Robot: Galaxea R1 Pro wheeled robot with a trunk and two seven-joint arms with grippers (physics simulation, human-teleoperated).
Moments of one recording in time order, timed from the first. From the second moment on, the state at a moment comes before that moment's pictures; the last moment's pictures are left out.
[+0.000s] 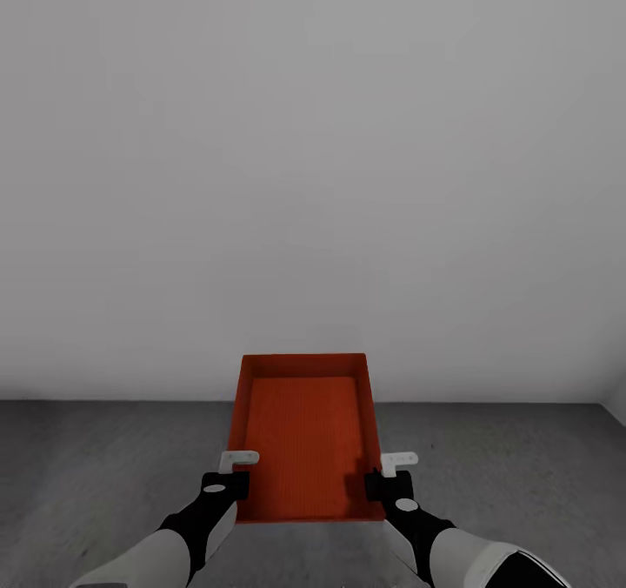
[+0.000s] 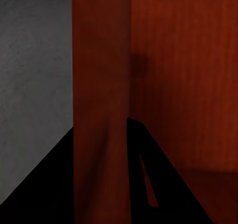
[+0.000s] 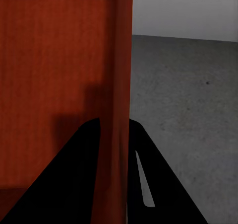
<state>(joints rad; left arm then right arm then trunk) -0.66 -0.12 0.06 -0.21 -0.08 0.03 0.24 -0.71 0.13 0.57 -0.01 -0.46 -0.25 -0.18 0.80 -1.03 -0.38</state>
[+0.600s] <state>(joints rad) -0.66 -0.12 0.05 -0.20 -0.08 0.03 0.24 -0.71 0.13 0.57 -0.01 -0.46 -0.25 -0.18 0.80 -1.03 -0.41</state>
